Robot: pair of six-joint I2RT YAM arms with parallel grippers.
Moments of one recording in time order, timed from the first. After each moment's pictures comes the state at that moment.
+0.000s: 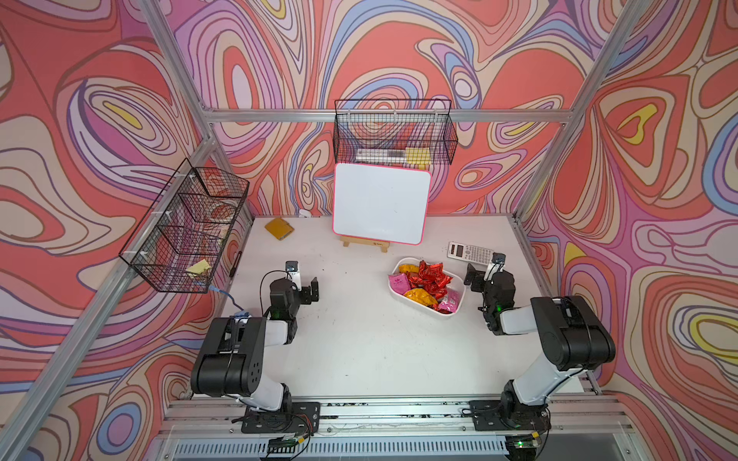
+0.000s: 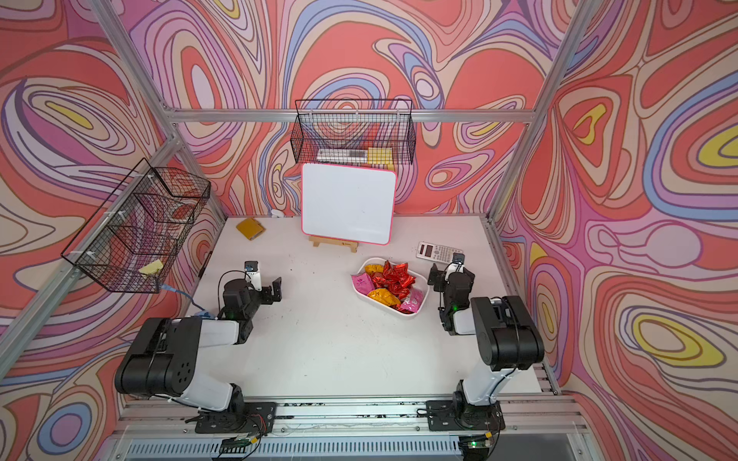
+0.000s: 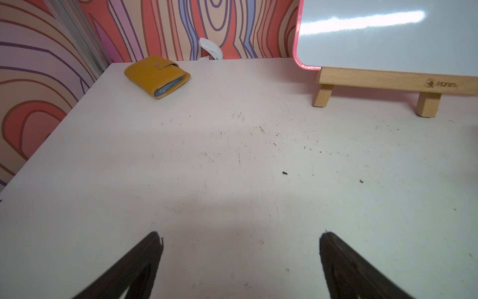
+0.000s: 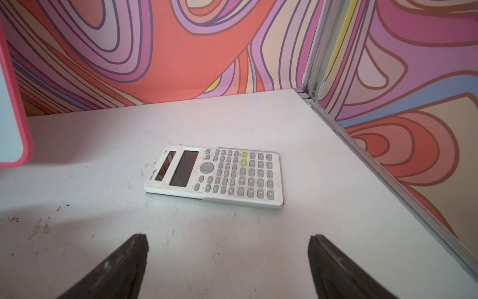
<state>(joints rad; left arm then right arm) 0.01 1.53 0.38 0.76 0.04 0.03 0.01 1.69 0.45 0.95 0.18 0.05</state>
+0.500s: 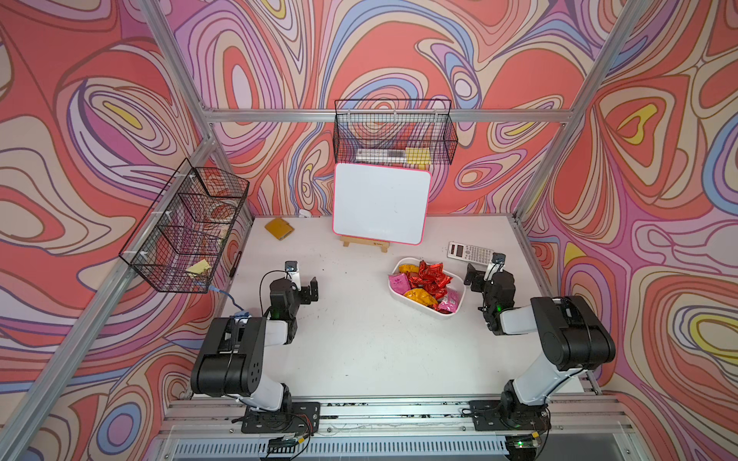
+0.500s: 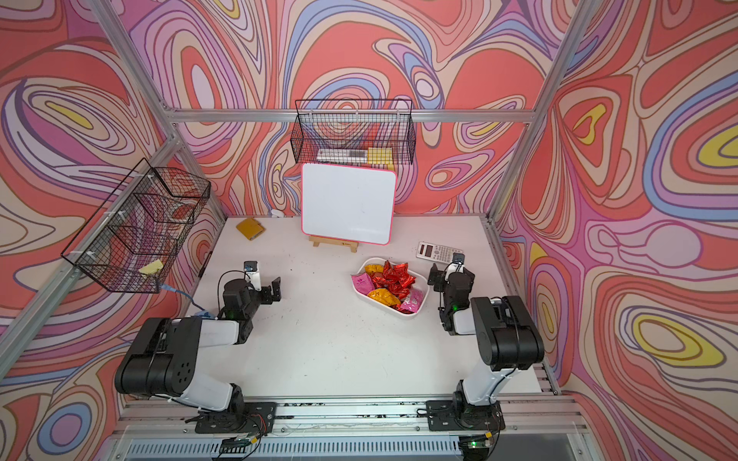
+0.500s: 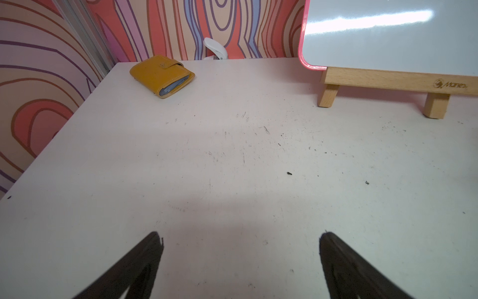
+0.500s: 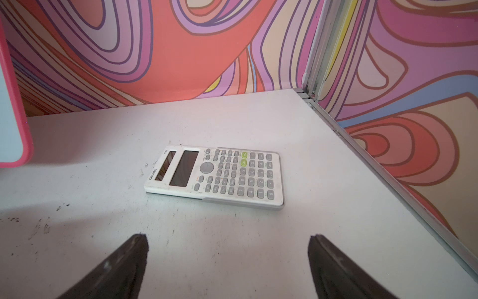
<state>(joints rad) 0.01 1.53 0.38 0.76 0.02 0.02 0.01 1.69 0.45 0.95 0.18 0.05</state>
